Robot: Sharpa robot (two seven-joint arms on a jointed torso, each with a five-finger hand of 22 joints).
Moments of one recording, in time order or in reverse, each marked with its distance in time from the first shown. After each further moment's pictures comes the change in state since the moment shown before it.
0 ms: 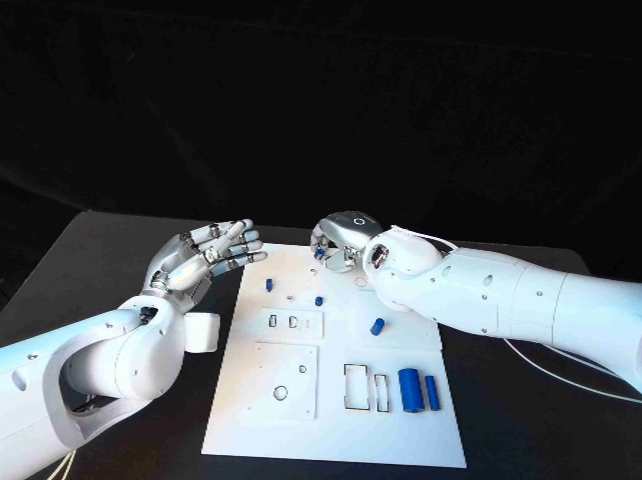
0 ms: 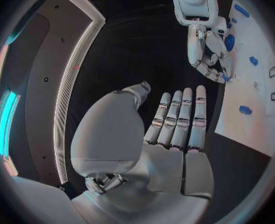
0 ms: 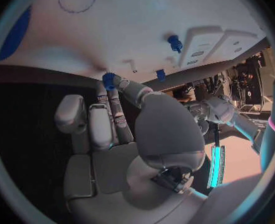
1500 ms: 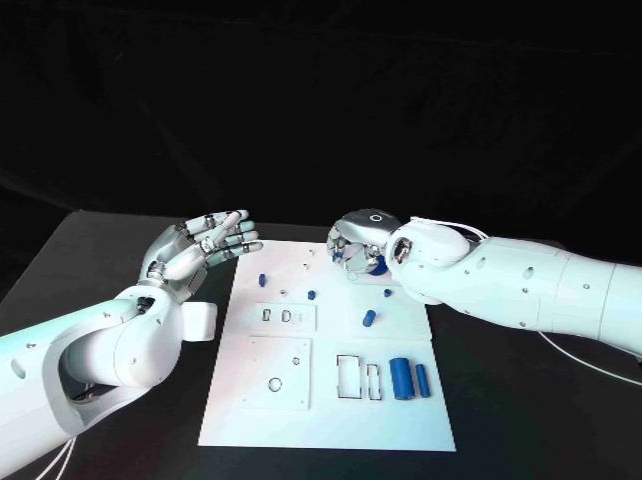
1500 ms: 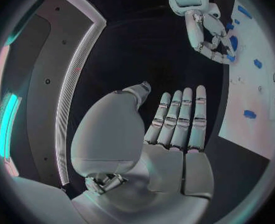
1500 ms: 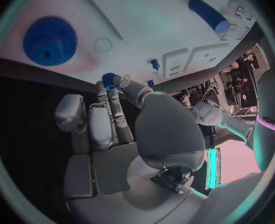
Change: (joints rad) left arm 0.000 -0.002 -0.003 -0.014 0.000 -0.003 0.003; left_hand 0.004 0.004 0.000 0.000 0.000 0.000 0.000 0.000 0.001 0.000 0.000 0.005 0.000 0.000 0.000 0.000 0.000 0.000 0.000 0.000 -0.004 0.000; right arm 0.019 -0.123 -0.010 0.122 -0.033 0.103 0.045; right_hand 0.000 0.000 -0.002 -0.003 0.019 0.001 -0.001 0.000 -0.013 0.000 0.000 0.001 0.000 0.000 0.000 -0.014 -0.016 0.000 0.000 0.000 -0.014 -0.016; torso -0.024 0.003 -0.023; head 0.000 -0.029
